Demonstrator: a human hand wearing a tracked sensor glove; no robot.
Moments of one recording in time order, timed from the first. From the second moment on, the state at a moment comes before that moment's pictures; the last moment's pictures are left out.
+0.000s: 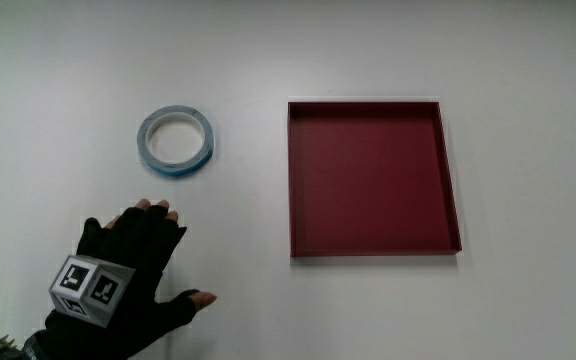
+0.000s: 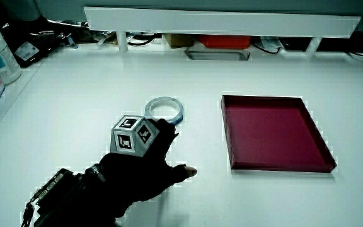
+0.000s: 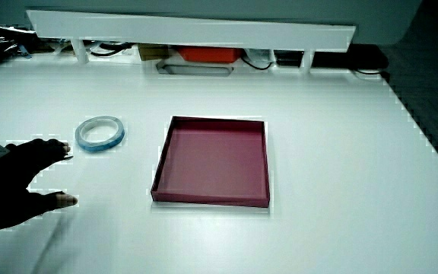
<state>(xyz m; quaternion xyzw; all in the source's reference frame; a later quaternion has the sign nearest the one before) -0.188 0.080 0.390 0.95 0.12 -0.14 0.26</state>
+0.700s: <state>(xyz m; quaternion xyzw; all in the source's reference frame) -0.197 0.016 0.415 0.95 0.11 -0.16 0.24</state>
